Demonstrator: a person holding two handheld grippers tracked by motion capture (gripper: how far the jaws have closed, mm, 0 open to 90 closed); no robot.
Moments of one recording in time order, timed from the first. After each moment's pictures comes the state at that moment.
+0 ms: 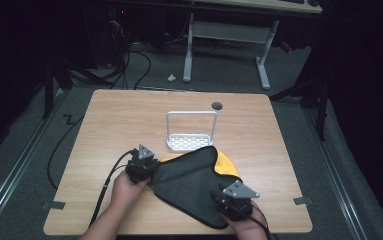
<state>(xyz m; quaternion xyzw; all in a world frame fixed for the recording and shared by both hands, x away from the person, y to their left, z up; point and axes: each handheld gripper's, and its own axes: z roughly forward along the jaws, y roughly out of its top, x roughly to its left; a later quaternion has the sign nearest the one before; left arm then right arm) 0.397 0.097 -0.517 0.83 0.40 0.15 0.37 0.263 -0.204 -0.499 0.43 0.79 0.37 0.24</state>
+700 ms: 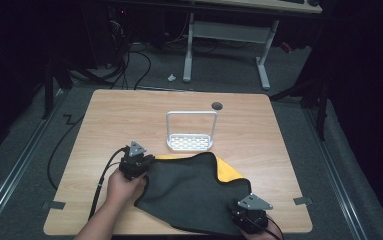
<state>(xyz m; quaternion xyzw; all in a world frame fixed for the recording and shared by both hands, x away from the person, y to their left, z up) 0.411 0.118 -0.520 0.81 0.41 0.15 0.40 0.238 -0.248 -0.524 0.47 0.80 0.31 0.22</state>
